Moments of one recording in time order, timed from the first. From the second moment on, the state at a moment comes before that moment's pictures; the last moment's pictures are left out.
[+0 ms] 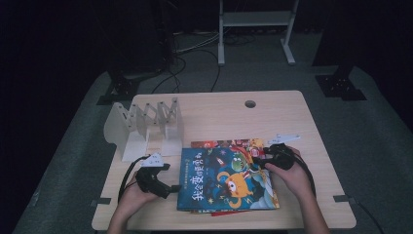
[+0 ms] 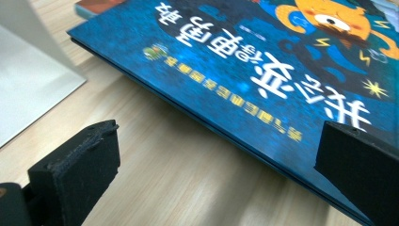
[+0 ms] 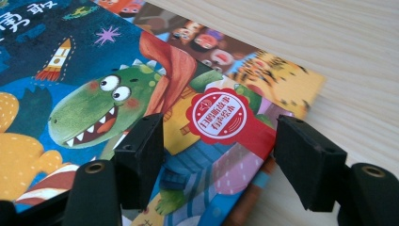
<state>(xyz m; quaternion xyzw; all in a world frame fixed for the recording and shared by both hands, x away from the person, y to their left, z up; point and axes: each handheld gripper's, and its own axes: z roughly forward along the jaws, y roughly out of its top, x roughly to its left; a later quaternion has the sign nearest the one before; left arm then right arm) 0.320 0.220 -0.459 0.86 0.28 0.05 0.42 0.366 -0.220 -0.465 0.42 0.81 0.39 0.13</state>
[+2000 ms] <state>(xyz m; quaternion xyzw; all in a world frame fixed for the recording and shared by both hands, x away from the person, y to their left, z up) 0.320 0.244 -0.473 0.84 0.34 0.02 0.43 0.310 -0.214 -0.468 0.27 0.87 0.39 0.12</state>
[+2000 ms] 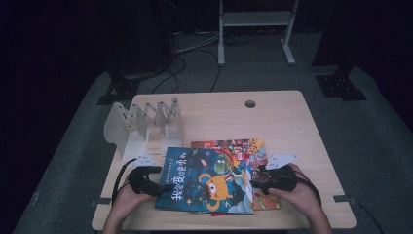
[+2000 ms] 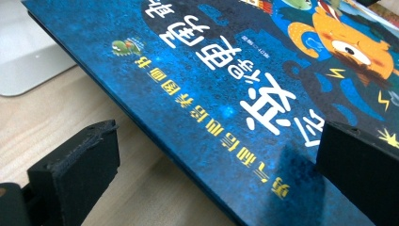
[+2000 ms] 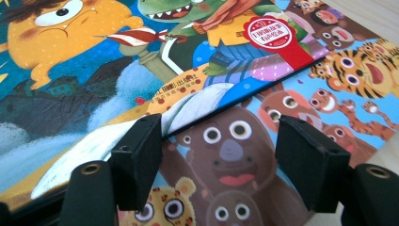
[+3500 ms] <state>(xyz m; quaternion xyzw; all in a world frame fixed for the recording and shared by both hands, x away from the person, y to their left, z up) 0.309 0.251 -0.424 0.83 0.33 0.00 0.45 0.316 -0.189 -0.468 0.25 0.88 0.39 0.10</state>
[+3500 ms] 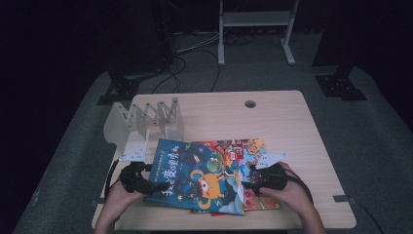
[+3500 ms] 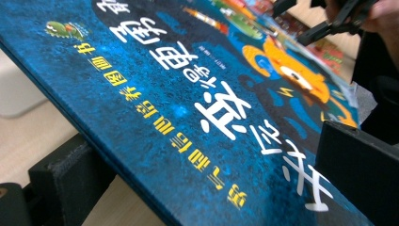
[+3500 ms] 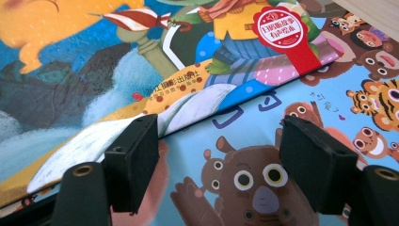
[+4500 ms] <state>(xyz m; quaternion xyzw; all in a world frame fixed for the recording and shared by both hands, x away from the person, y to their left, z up) 0.302 0.231 -0.350 0.86 0.27 0.04 0.44 0.311 -0.184 -0.466 0.24 0.89 0.38 0.09</state>
